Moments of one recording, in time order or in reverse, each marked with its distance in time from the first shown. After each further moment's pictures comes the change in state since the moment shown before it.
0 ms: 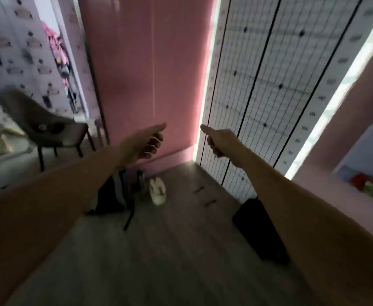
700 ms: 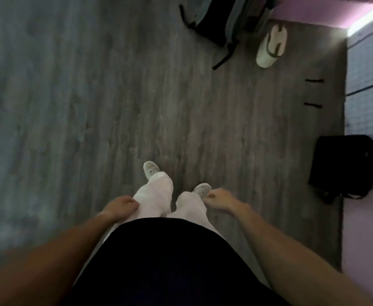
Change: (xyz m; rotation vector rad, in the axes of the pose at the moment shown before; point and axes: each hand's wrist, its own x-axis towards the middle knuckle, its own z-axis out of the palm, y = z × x) left_hand -0.351 -0.557 0.007 0.217 0.065 -1.064; right_hand -0.219 0.354 0.295 -1.025 -1.358 0.306
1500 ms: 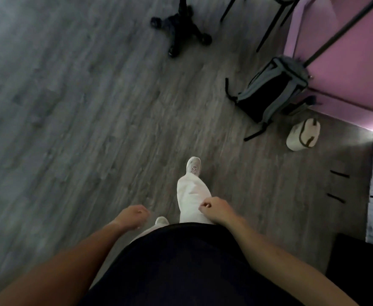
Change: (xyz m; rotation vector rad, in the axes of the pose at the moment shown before) left_hand 0.088 0.031 -0.240 -0.422 0.097 0.072; right_hand 0.086 -0.262 -0.200 -0.032 0.156 -0.114
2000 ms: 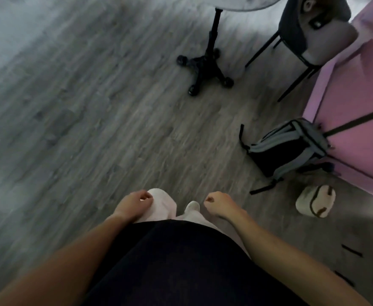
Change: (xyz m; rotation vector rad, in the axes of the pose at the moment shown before) left_hand 0.091 0.203 -0.156 -0.063 0.280 0.032; right_hand 0.136 -0.141 -0.243 -0.253 -0.034 -0.123
